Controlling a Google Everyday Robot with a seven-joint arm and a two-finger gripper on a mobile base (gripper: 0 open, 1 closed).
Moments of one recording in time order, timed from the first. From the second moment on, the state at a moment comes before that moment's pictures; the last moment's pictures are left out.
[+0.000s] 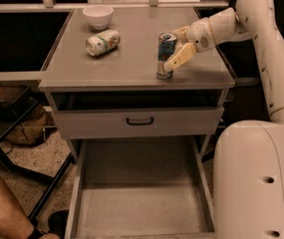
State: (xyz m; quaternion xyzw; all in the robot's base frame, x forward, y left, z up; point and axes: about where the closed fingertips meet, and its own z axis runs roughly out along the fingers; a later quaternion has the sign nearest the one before) arm 0.751 -0.093 0.875 -0.56 0.66 0.30 0.40
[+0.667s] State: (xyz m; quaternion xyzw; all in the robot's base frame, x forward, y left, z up) arm 0.751 -0.093 0.875 -0.56 0.66 0.30 0.40
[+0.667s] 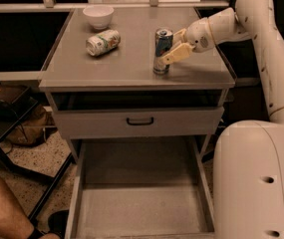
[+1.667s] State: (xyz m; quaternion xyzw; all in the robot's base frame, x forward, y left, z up) arm 0.749 -0.097 0.879 -0.56 0.67 0.29 0.41
